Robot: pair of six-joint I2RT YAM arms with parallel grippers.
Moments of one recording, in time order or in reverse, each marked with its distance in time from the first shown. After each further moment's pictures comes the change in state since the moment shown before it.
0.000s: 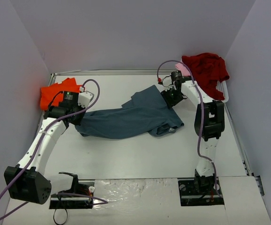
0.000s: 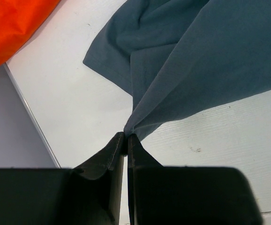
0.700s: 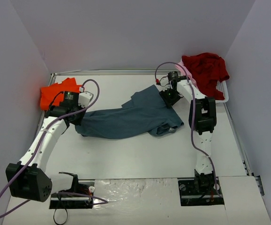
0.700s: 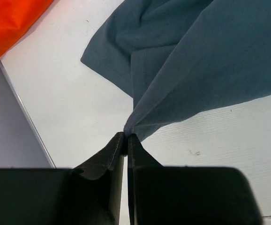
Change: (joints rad) left arm 0.009 0.019 -0.017 0.023 0.000 -0.022; right arm -0.001 0.219 0.203 0.002 0.034 -0.005
